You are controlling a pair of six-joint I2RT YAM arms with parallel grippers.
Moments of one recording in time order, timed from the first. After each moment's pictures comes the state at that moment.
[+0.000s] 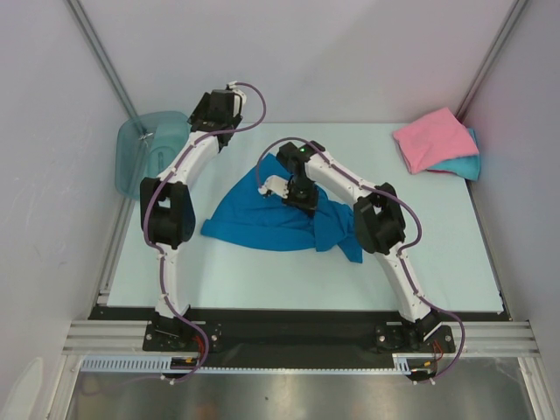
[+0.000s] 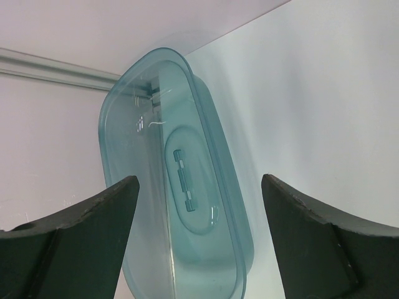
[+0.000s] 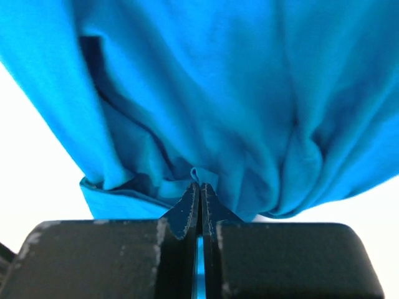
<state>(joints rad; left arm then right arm) -0.24 2.17 1.98 -0.38 -0.55 0.52 0.65 2.38 2.18 -1.30 -0.12 -0.78</state>
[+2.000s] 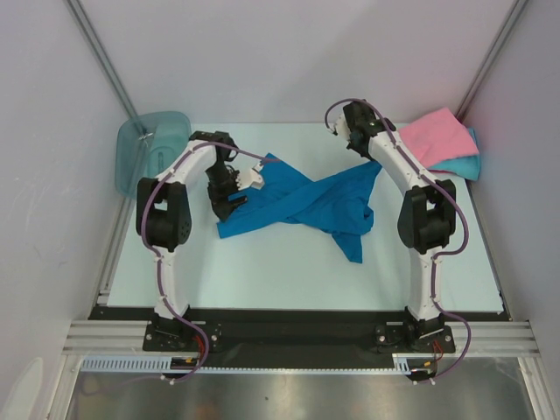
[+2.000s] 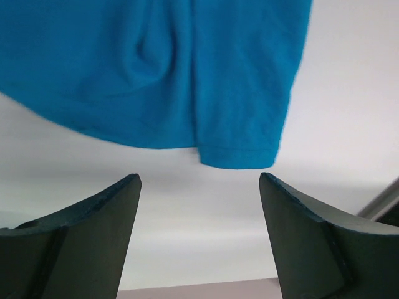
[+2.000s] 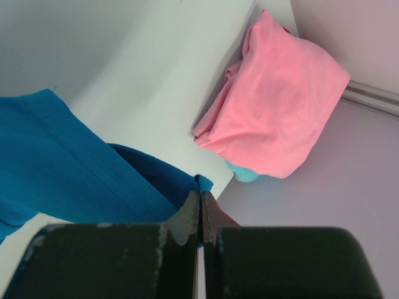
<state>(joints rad) -0.22 2.12 1.82 -1.31 0.22 1.05 0.31 2.12 1.98 -0.84 0.52 -0.76</state>
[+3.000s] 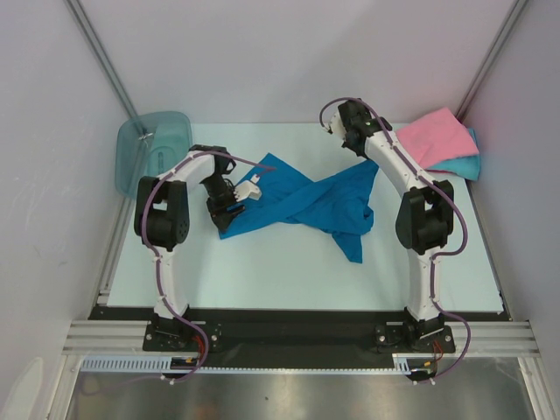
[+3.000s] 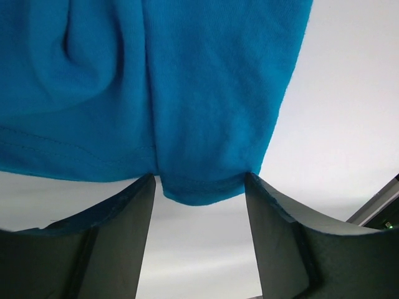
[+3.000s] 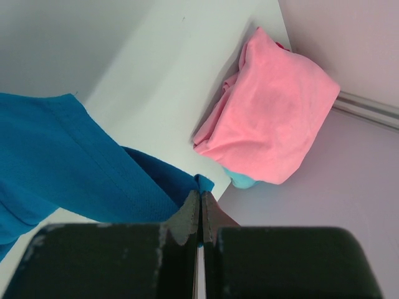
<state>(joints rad) -0.20 2.12 1.63 -1.23 0.27 1.02 0.34 2.12 2.00 -0.84 0.52 -0.75</state>
